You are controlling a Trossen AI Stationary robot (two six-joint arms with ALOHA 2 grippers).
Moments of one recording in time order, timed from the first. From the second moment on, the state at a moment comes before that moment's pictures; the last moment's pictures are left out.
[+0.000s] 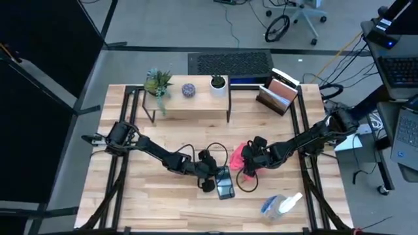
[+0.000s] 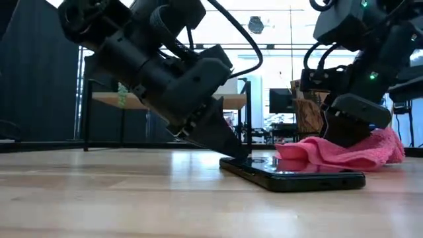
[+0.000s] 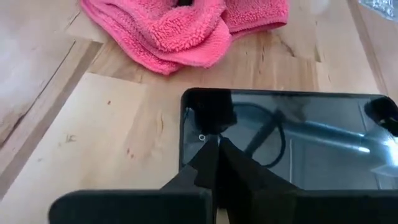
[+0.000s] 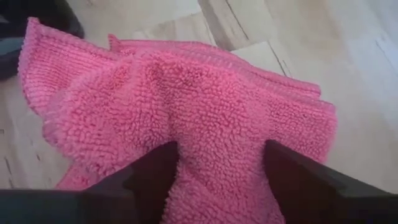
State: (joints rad) left arm -0.28 2.06 0.98 0.34 -0.27 -0.36; right arm 0.31 1.59 0.65 -0.30 0.39 0.61
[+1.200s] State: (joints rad) left arm -0.27 2.06 0.97 0.35 -0.26 -0.39; right arm 0.43 1.86 0.77 0.31 0.30 0.26
